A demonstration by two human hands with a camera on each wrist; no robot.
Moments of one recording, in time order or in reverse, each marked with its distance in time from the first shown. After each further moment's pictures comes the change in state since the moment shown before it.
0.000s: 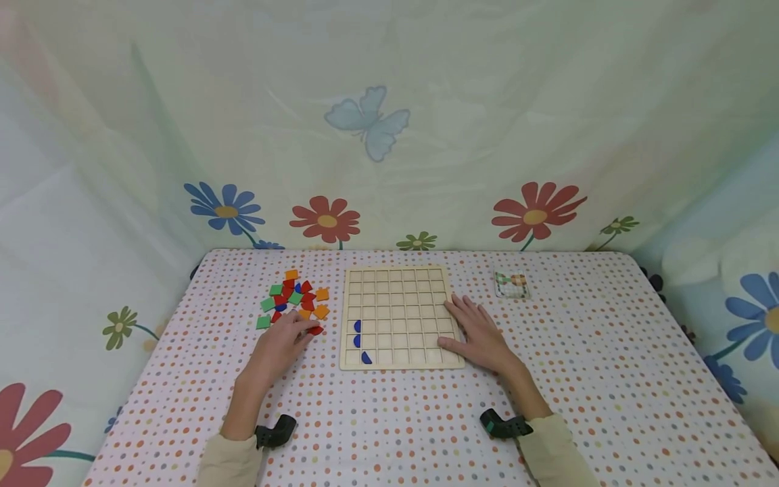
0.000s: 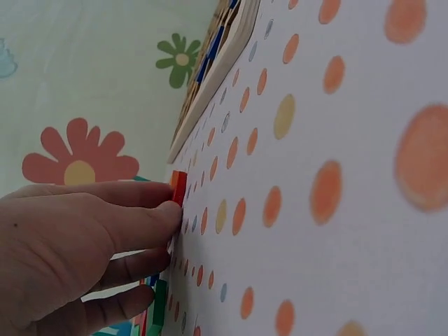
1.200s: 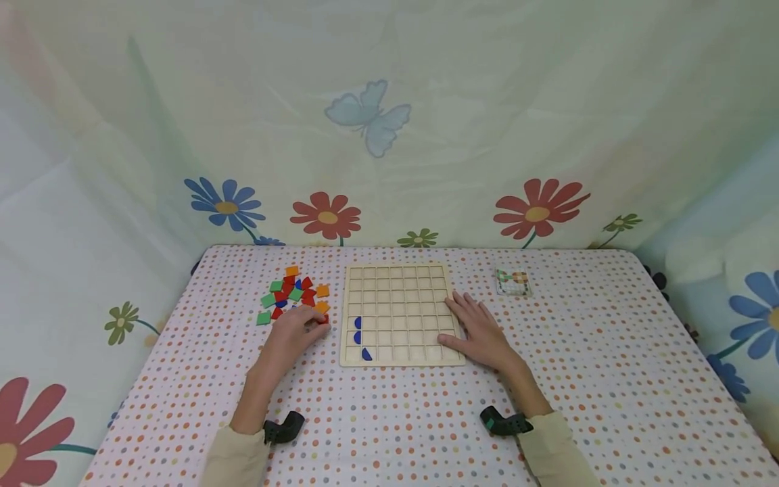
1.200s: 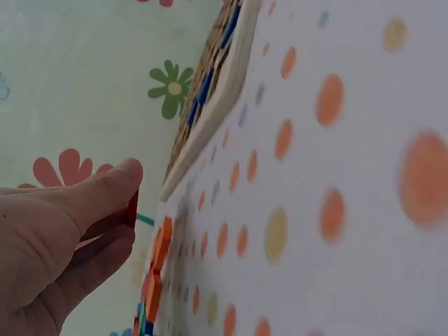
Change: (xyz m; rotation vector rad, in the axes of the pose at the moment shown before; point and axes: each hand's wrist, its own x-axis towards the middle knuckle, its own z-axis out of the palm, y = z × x) left_hand 0.010 0.016 0.007 -0.146 0.159 0.058; right_hand 0.000 0.000 0.001 0.015 0.026 -0.027
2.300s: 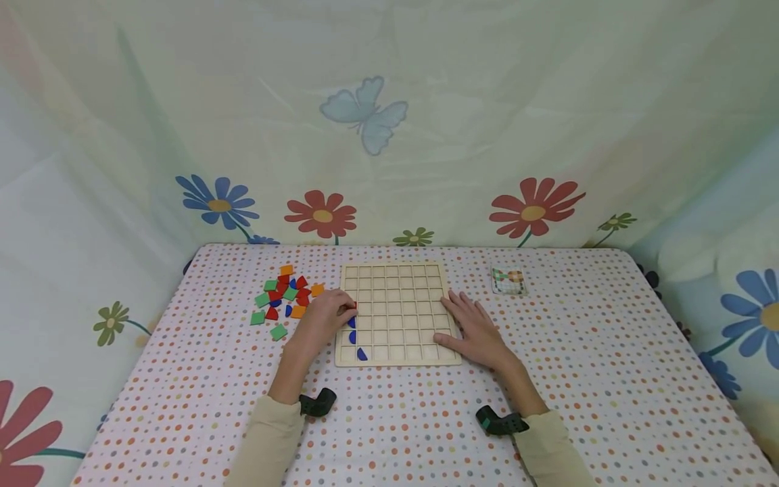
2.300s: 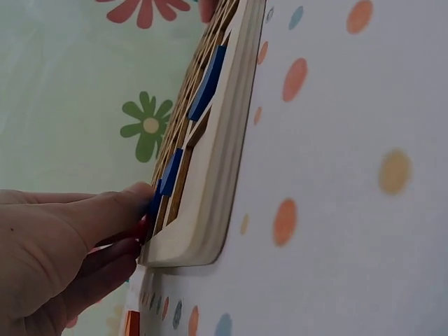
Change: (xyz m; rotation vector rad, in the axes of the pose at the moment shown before) left_hand 0.046 0.033 0.035 0.014 -0.101 0.065; right_hand 0.000 0.000 -0.002 -0.020 -0.029 0.024
